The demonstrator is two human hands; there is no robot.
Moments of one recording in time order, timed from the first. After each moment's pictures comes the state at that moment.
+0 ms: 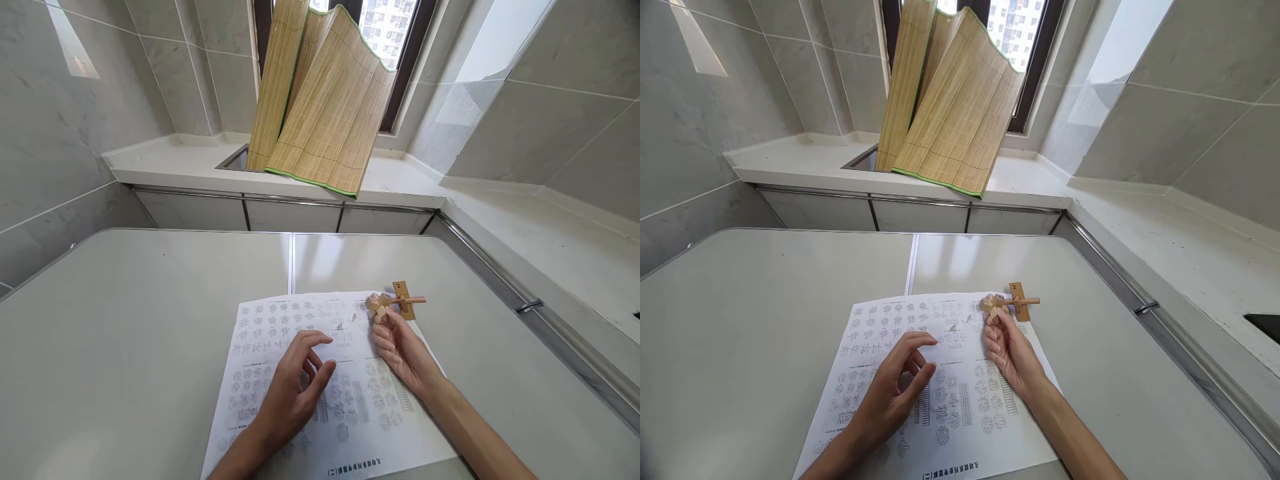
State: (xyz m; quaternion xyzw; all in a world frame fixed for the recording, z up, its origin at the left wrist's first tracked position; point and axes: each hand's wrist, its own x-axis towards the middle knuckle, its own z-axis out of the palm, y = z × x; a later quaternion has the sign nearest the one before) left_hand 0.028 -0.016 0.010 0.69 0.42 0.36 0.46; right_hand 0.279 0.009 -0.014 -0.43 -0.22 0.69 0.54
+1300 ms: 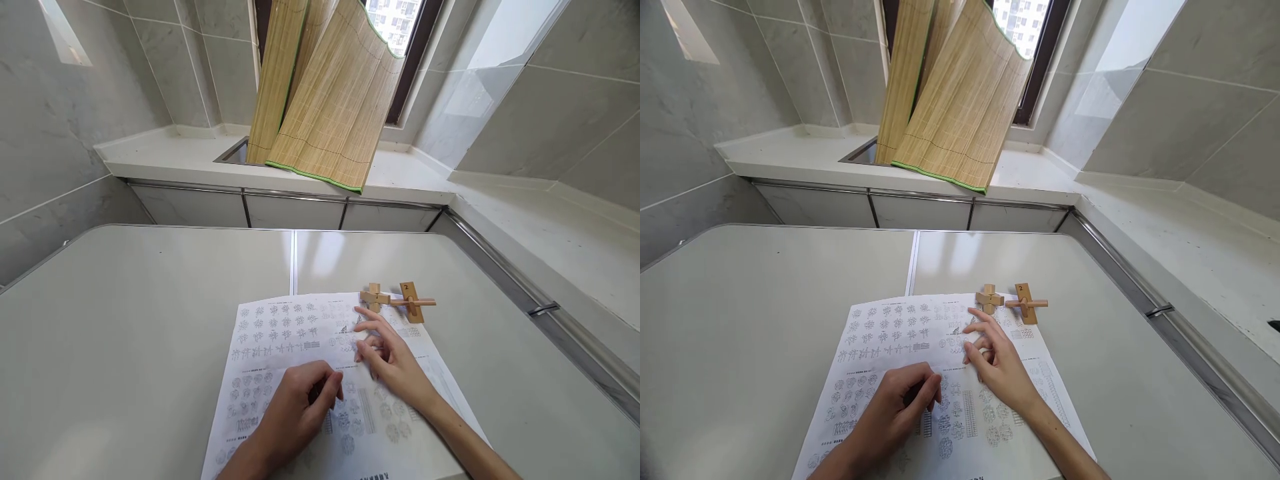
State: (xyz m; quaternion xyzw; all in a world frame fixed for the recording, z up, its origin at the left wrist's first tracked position) left_hand 0.029 -0.014 0.011 0.72 0.42 0.26 0.49; right_hand 0.255 -0.004 -0.013 -0.54 -0.54 0.47 0.44
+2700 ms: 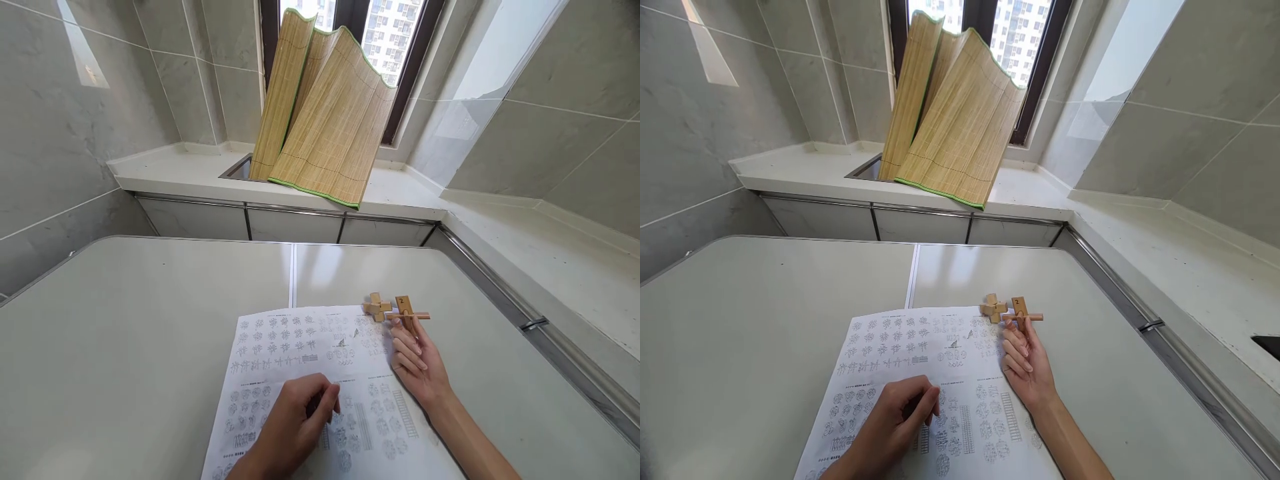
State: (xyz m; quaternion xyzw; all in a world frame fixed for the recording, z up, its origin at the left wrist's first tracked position) left_hand 0.027 -0.015 0.012 0.71 0.42 0.27 0.49; right_hand 0.299 0.016 -0.018 -0.29 -0.12 0.69 0.65
